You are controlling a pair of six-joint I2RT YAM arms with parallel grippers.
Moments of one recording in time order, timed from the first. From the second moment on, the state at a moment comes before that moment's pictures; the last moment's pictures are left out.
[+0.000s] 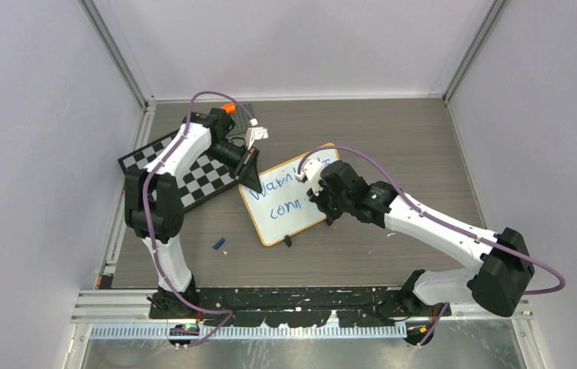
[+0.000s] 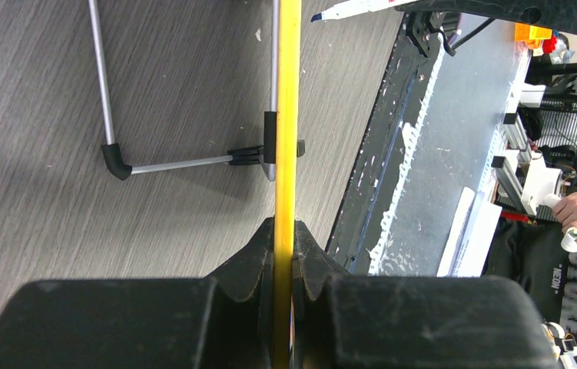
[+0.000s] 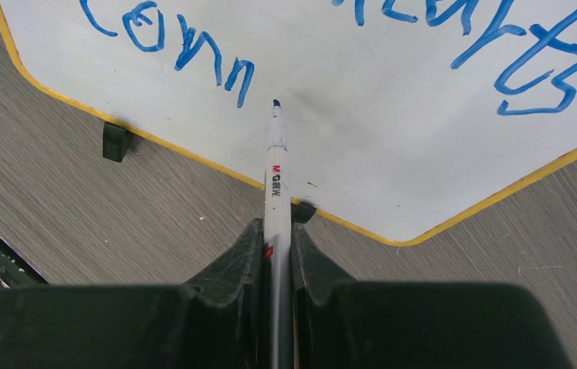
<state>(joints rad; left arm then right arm) -0.25 1.87 1.59 -1.24 0.96 0.57 0.83 1.28 0.99 -0.53 0.05 -0.13</state>
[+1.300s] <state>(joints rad) -0.25 1.89 1.60 -1.25 0.96 0.57 0.79 1.34 1.05 -0.53 0.08 -0.15</state>
